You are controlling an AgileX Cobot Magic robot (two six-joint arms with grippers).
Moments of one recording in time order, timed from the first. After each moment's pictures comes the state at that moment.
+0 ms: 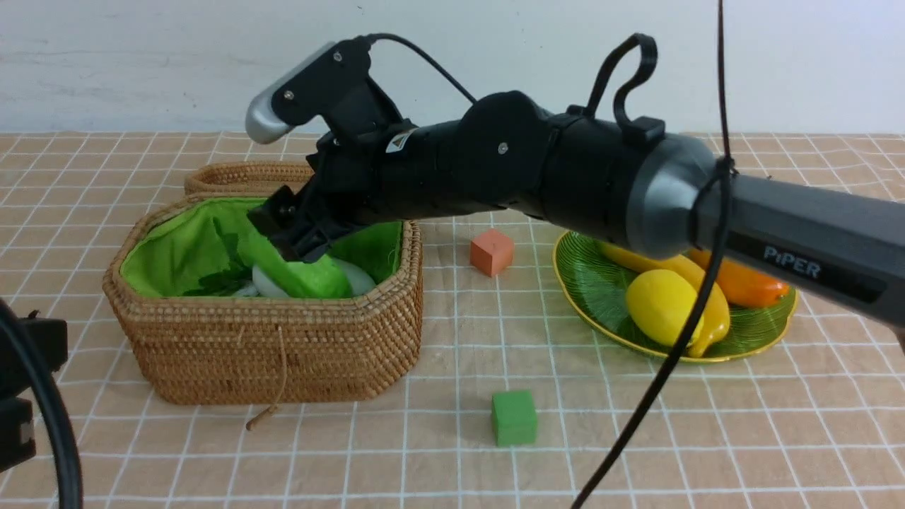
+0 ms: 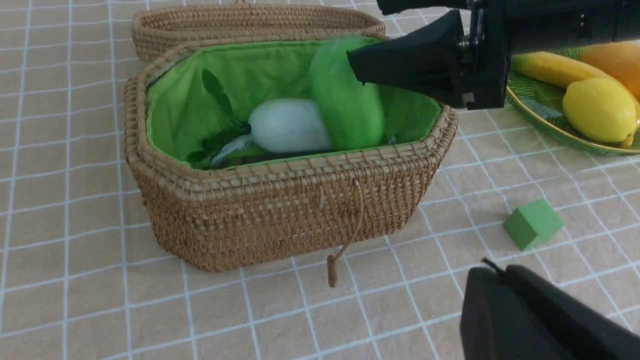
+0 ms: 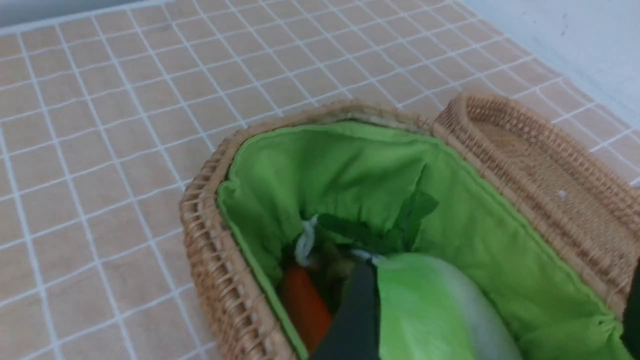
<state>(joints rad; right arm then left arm) 0.72 2.03 -1.77 0.70 0.32 -0.87 -0.71 0.61 -0.79 0.43 0.80 -0.63</state>
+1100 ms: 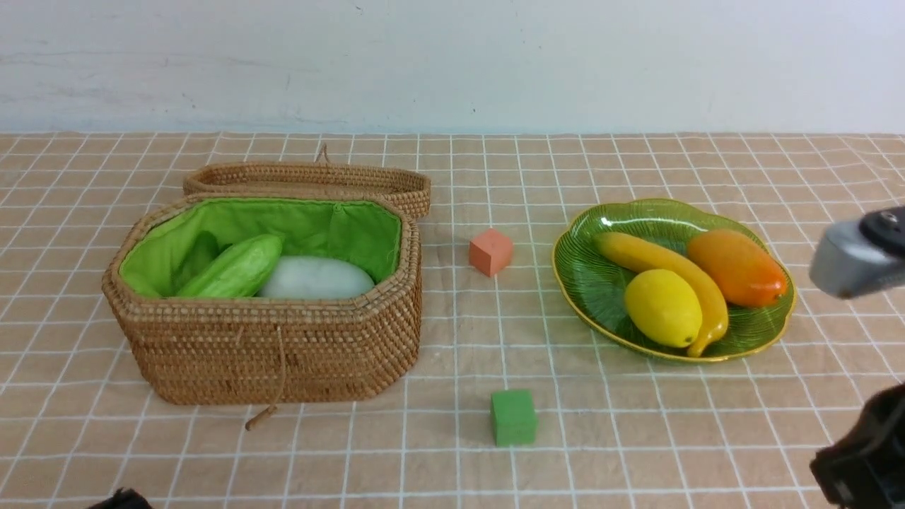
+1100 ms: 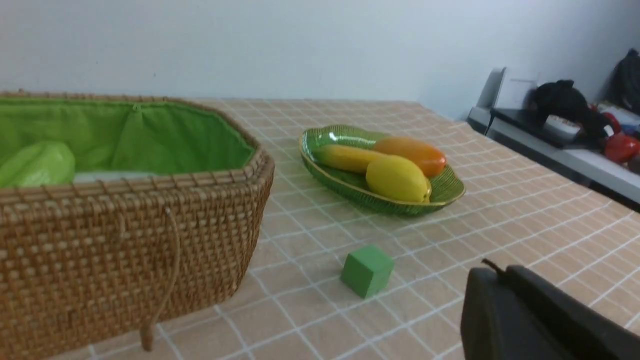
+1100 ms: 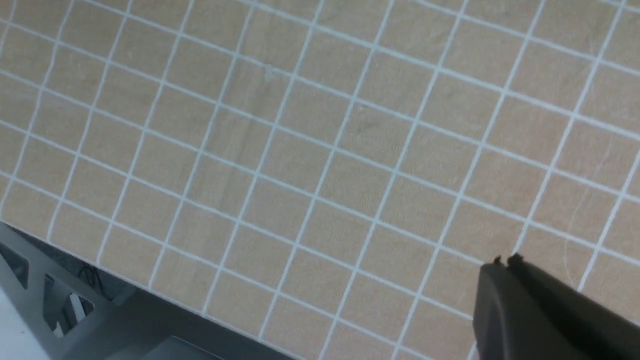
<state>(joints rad) 0.55 0.98 -1.00 0.14 1.21 0.16 -0.71 0.11 -0.11 0.26 0.10 -0.52</state>
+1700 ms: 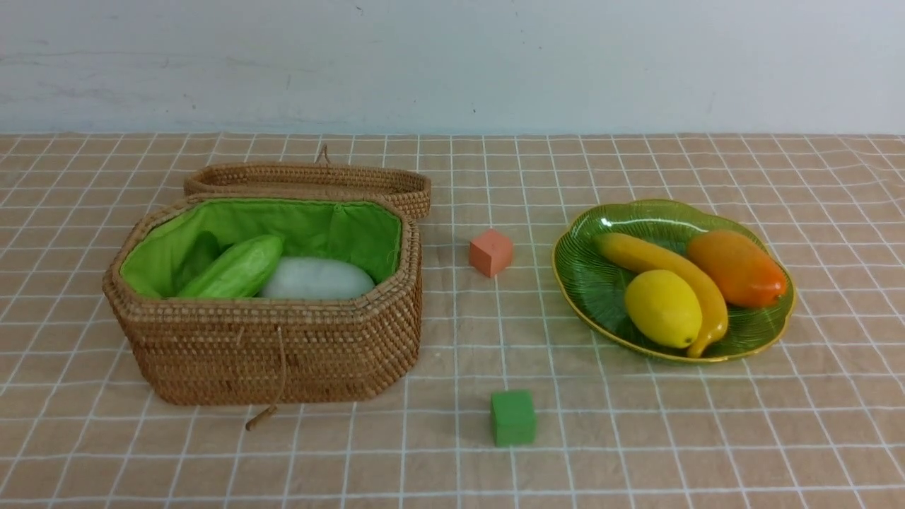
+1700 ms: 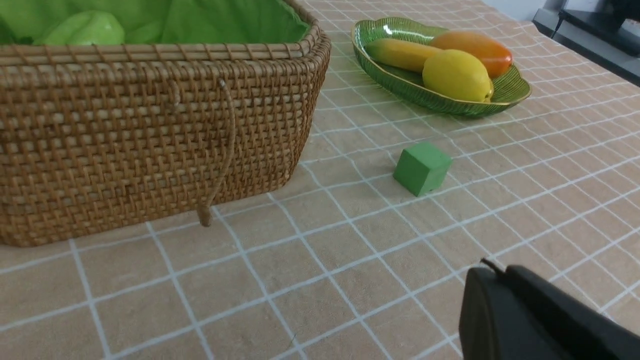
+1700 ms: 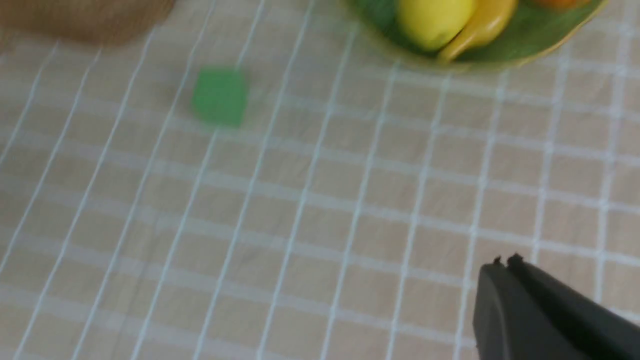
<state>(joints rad) 0.32 0.59 -0.76 -0.02 0.92 0.16 -0.71 0.11 -0.09 0.26 0.28 -0.52</state>
